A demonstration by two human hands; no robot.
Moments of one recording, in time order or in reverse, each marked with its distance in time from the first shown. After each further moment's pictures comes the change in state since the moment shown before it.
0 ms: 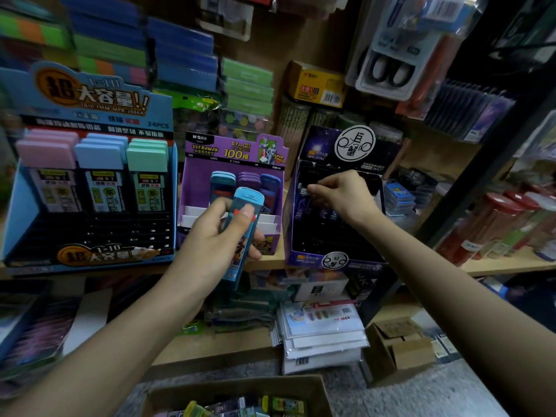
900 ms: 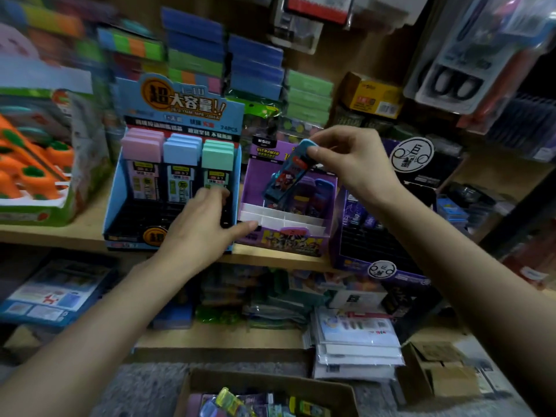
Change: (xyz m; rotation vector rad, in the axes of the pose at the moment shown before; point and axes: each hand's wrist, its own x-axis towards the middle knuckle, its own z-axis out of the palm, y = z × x) left_hand 0.008 0.001 -0.081 0.992 0.142 -0.025; right_hand -0.015 -0.116 0.019 0.196 0.020 -0.347
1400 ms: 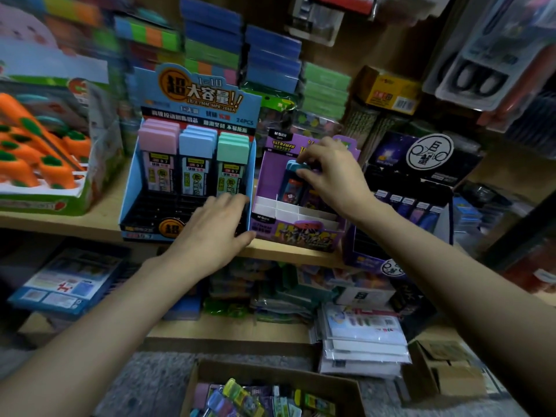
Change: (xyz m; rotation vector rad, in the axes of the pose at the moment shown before) left_hand 0.000 -0.019 0.007 0.214 -0.049 0.208; right_hand 0.009 0.032 0.046 -0.557 -0.080 -0.189
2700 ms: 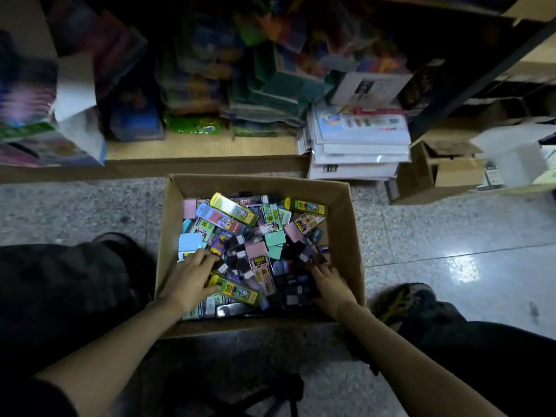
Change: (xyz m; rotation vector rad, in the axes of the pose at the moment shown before) left_hand -0.297 -0.064 0.298 0.038 -0.811 -0.090; right_hand -0.511 0.024 0.181 0.078 -1.225 0.569
